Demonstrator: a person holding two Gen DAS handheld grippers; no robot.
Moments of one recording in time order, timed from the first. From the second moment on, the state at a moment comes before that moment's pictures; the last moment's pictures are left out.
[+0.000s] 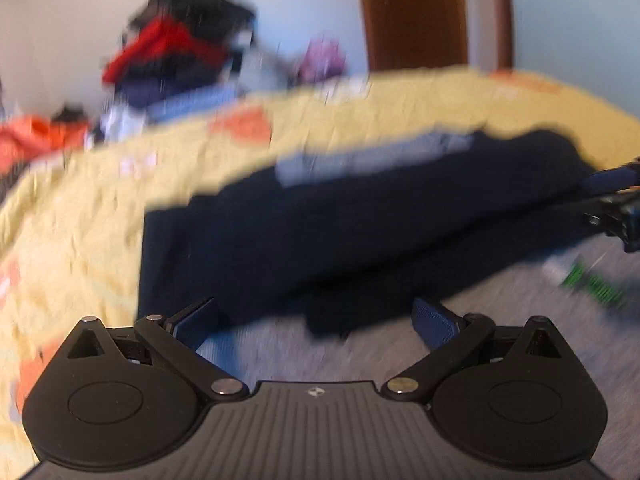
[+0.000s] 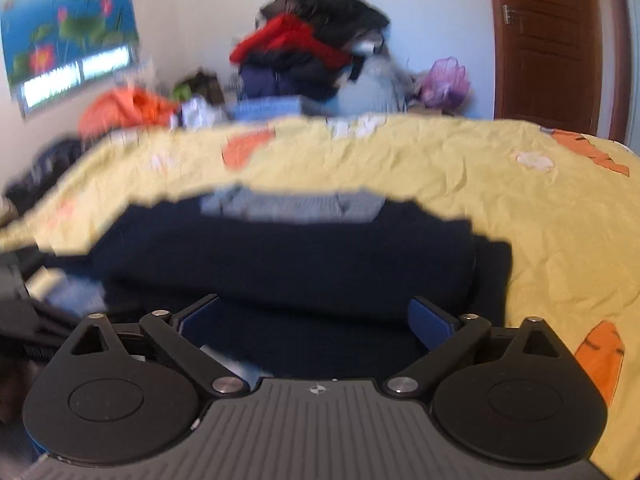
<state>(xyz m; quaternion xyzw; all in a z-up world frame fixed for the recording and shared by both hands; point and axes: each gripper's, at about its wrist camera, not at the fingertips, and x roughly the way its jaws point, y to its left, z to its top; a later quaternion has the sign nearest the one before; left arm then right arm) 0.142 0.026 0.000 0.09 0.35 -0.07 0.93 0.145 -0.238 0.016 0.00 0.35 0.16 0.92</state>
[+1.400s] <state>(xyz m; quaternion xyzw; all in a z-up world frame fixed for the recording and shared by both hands) -0.017 0.006 0.006 0.12 0.35 -0.14 0.92 0.015 -0.235 0.031 0.01 0.38 0.23 0.90</state>
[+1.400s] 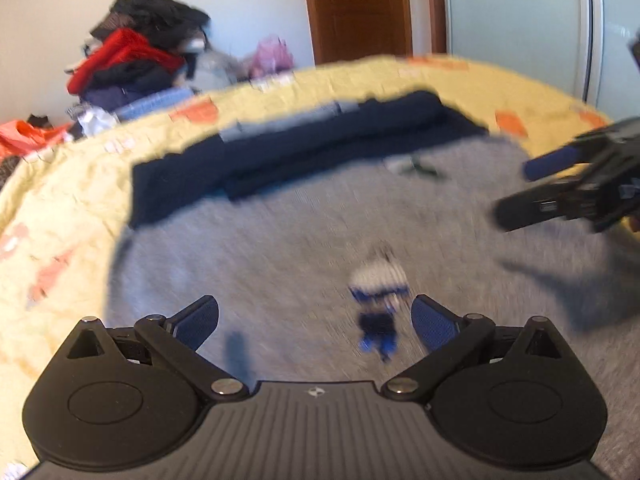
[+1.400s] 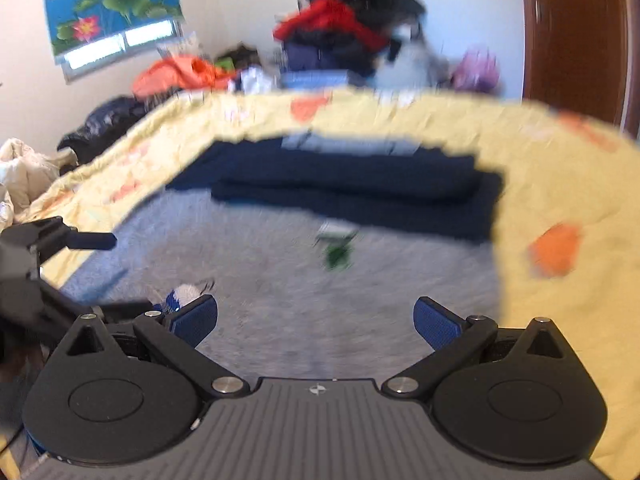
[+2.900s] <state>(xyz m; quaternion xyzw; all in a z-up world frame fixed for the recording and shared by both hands) -0.157 0.073 0.002 0.05 0.41 -0.11 0.91 -0.096 -0.233 0.018 -0.09 0.37 0.23 0.90</state>
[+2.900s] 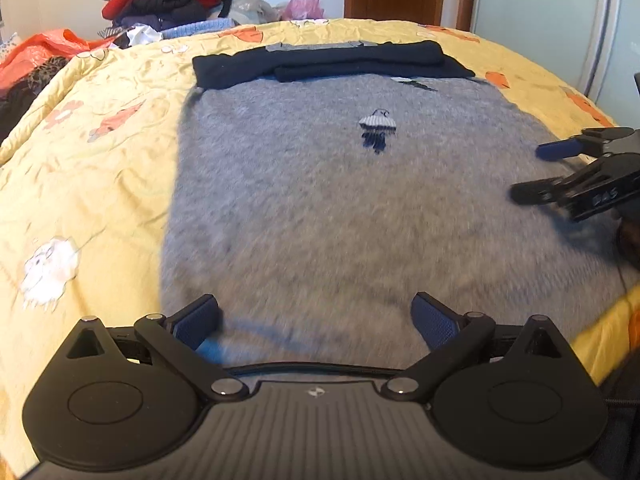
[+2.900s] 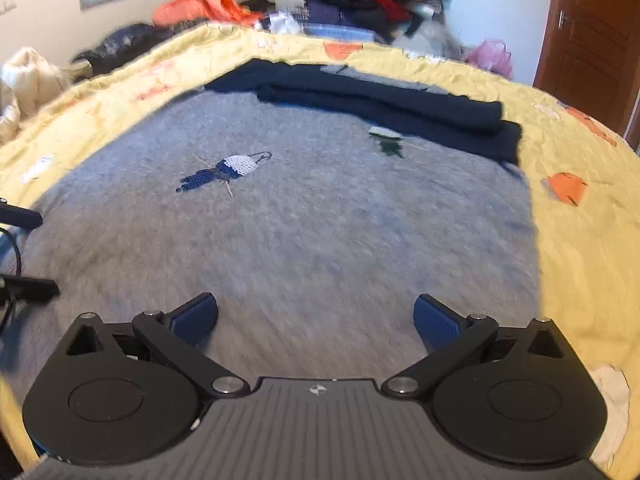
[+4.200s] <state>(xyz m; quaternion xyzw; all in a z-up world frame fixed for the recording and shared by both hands) -0.053 0.025 0.039 0.04 0.34 -0.13 0.93 0.002 -0.209 0.064 -0.01 0.37 0.26 0.89</state>
